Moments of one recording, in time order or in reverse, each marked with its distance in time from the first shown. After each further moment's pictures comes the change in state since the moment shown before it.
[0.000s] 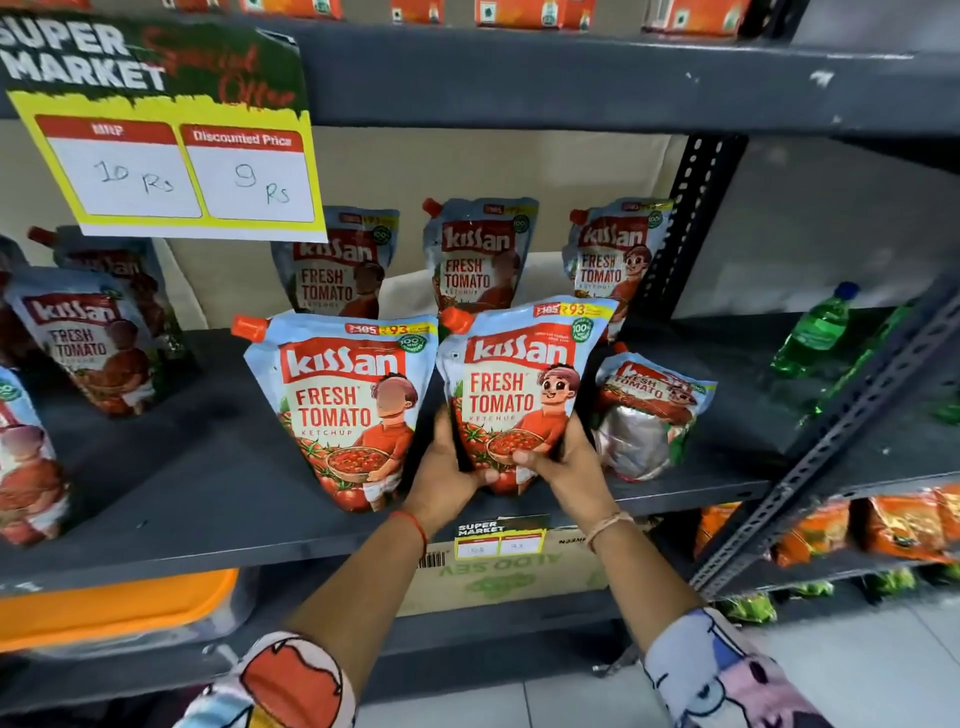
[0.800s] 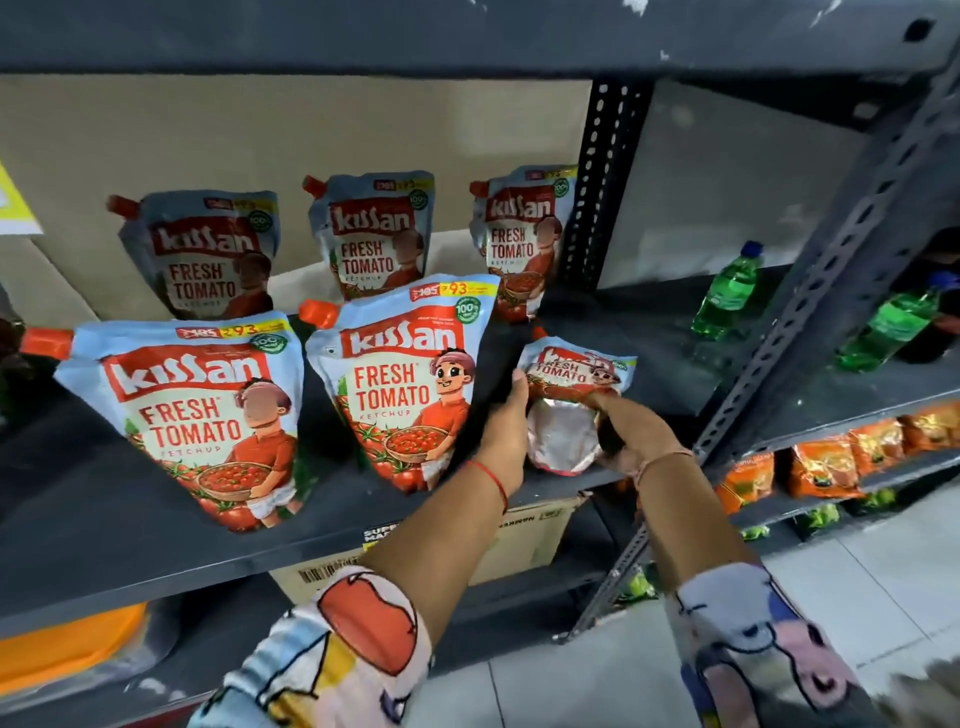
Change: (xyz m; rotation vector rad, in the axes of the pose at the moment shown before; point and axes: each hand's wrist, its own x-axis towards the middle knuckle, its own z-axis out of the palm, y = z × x) left_hand 0.047 0.049 0.153 -0.427 0.008 -0.495; right_hand 0.013 -0.024 -0.136 0.254 0.413 0.628
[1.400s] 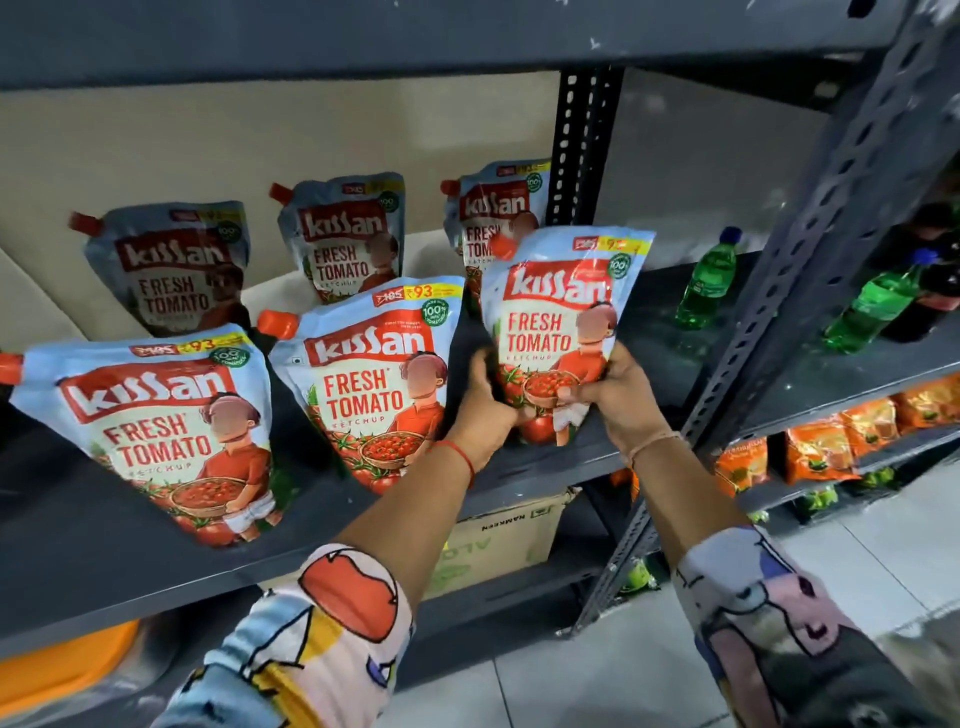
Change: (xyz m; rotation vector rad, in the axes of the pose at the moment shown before) left_hand 0.007 0.013 -0.004 0.298 -0.136 0.359; right_hand 0.015 -0.011 -0.014 0.004 -0.290 -0.614
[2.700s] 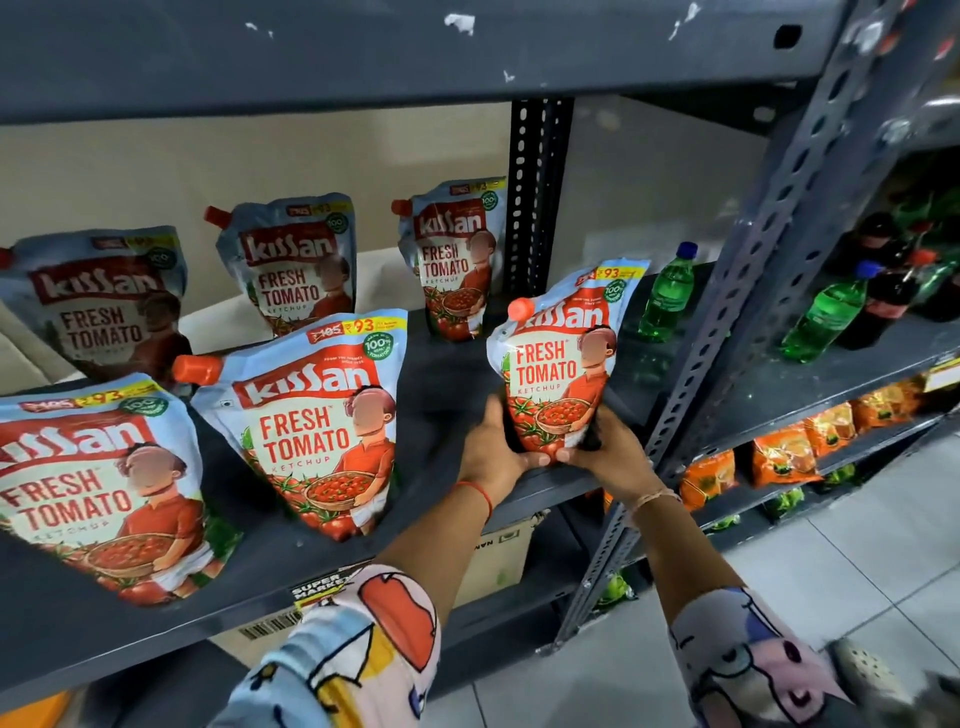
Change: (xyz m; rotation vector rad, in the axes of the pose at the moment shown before) left_hand 0.015 -0.024 0.046 0.433 -0.020 0.102; right_hand -0.012 0.036 -0.055 -0.518 0.038 0.064
